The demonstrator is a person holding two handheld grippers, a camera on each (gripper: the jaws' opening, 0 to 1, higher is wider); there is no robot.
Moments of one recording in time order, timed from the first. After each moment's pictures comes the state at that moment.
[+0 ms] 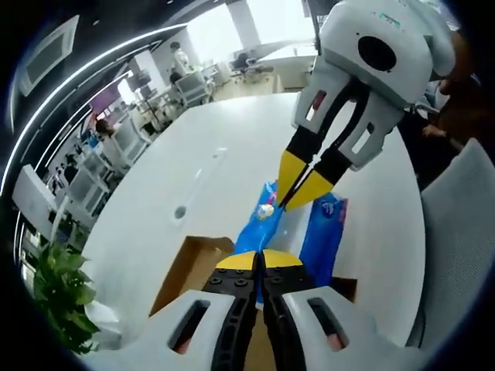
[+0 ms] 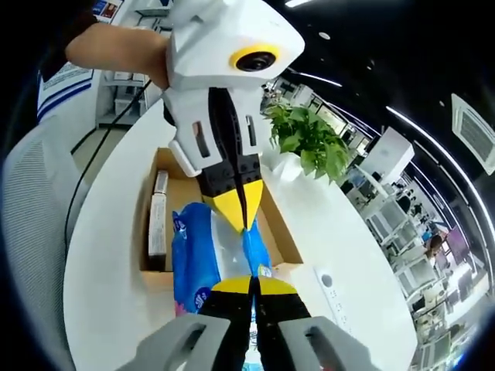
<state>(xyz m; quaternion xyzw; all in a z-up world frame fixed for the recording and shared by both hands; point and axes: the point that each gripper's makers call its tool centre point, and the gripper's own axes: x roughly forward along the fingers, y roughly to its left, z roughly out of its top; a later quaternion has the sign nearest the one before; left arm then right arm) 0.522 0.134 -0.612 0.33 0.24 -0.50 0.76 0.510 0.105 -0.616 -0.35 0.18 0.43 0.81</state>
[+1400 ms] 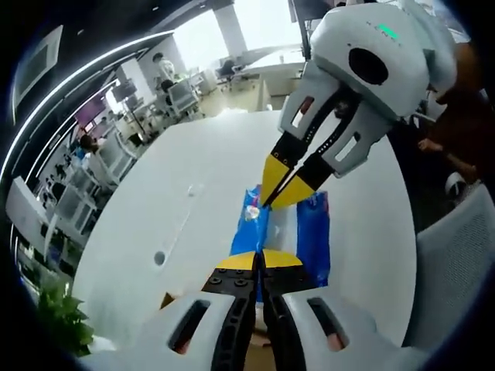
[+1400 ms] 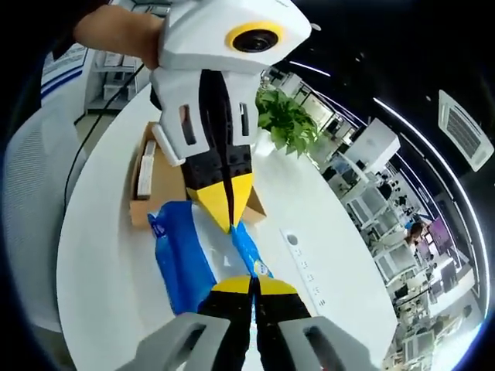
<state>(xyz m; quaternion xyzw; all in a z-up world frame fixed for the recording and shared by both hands) 0.508 0.015 -0.595 0.32 0.23 -0.54 0.74 0.508 -0.011 -0.599 -0.38 0.20 0.37 0.82</state>
